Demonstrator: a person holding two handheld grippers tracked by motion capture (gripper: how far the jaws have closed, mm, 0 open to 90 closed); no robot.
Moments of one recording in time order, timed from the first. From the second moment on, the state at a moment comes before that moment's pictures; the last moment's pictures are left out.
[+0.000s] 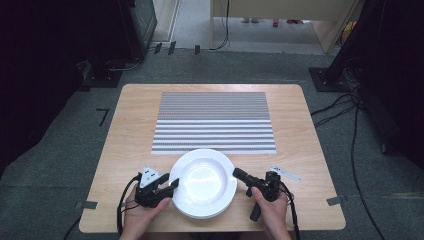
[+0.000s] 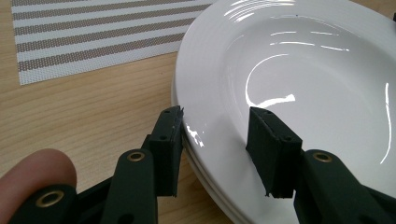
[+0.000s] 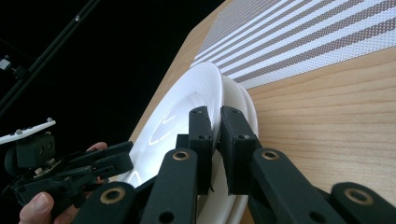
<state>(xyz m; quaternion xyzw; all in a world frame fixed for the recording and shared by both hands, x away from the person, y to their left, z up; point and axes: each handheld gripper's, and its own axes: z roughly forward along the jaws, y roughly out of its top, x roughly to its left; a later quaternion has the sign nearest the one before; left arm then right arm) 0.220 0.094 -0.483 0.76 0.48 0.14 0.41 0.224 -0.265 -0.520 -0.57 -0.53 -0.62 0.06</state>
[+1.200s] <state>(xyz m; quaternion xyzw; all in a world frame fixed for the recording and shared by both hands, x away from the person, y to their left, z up) 0.220 0.092 -0.484 0.76 0.48 0.15 0.42 0.224 -0.253 -0.521 -0.56 -0.56 -0.61 0.07</state>
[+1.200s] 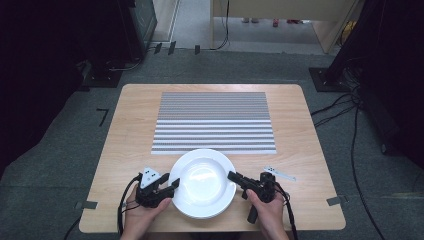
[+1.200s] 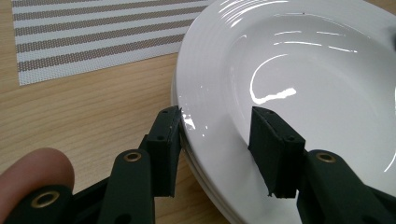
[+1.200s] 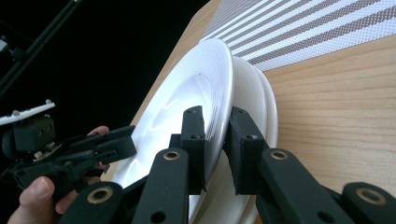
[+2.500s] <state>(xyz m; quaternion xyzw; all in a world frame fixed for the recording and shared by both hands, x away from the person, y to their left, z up) 0.222 0.105 -0.490 0.73 0.49 0.11 0.47 0.224 -0.243 -0.521 -0.51 -0.58 -0.64 0.02</state>
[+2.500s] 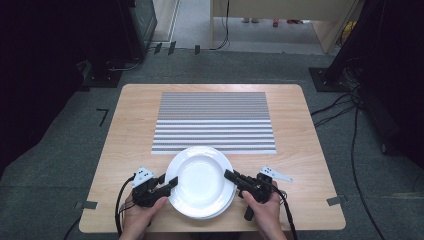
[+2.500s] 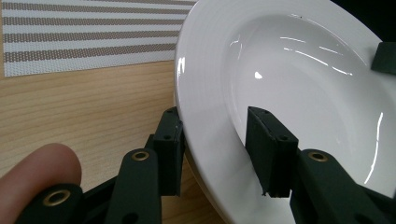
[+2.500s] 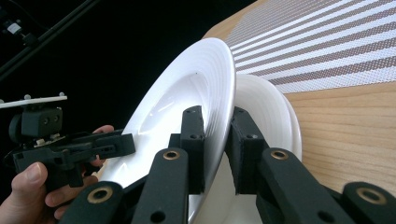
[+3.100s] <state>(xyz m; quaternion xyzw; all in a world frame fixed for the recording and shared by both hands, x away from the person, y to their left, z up) 0.217 0.103 -0.486 0.70 0.49 0.13 0.49 0.221 -0.238 -0.516 -0.52 -0.57 -0.64 -0.01</state>
